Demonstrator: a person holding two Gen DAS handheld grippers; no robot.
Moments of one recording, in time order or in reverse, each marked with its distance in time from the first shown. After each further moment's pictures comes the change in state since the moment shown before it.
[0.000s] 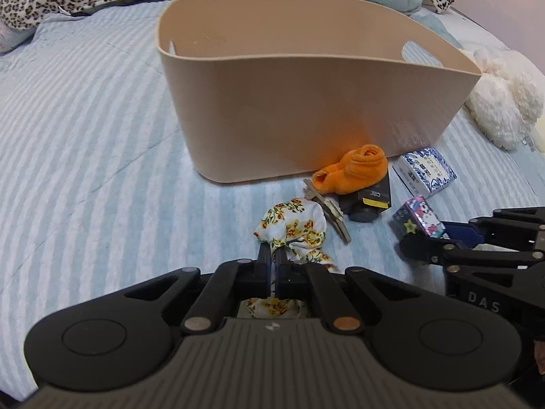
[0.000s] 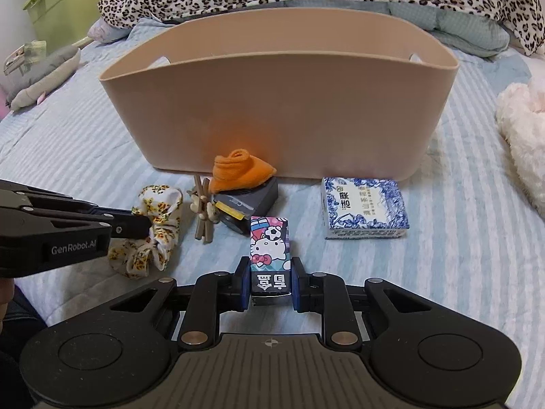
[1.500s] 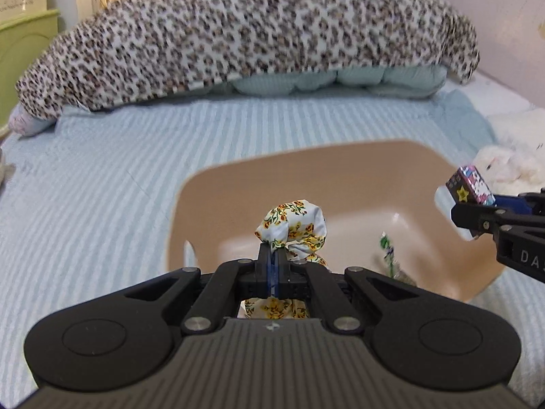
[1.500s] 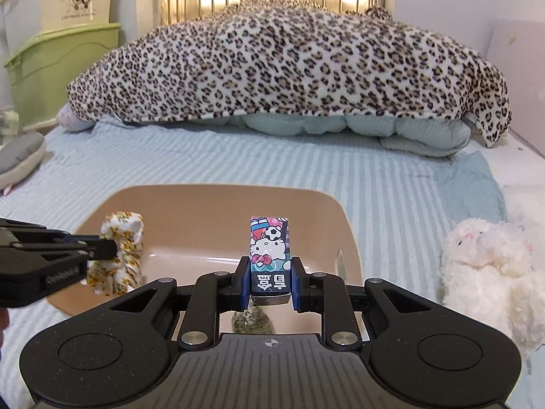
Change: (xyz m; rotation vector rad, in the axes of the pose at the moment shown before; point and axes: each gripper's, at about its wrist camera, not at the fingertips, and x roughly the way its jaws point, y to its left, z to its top) left arm -0.001 -0.012 0.134 0.024 -0.220 0.118; right arm -0.029 -0.050 0.136 -0.004 -0.299 -0.124
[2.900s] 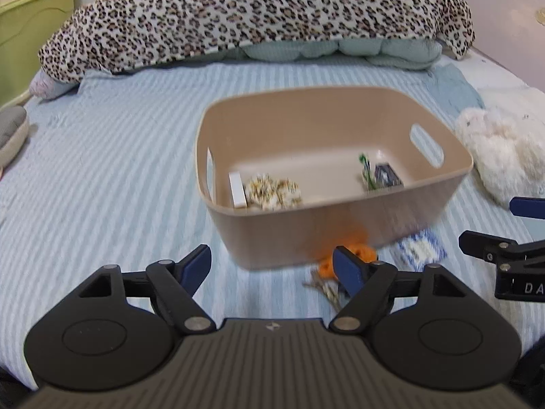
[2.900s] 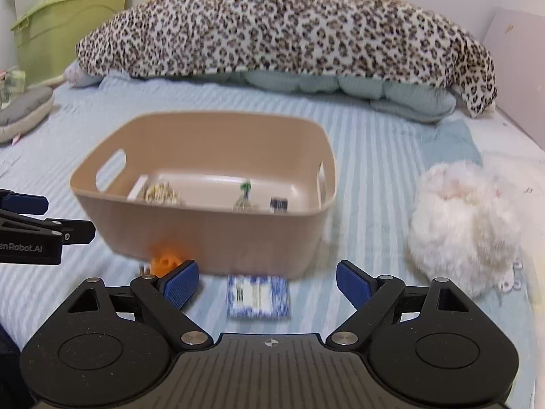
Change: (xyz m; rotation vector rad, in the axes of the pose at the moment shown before) left arm -0.082 -0.004 -0.074 -0.024 0.076 0.023; right arm -0.071 0.000 -0.062 -0.047 0.131 -0.029
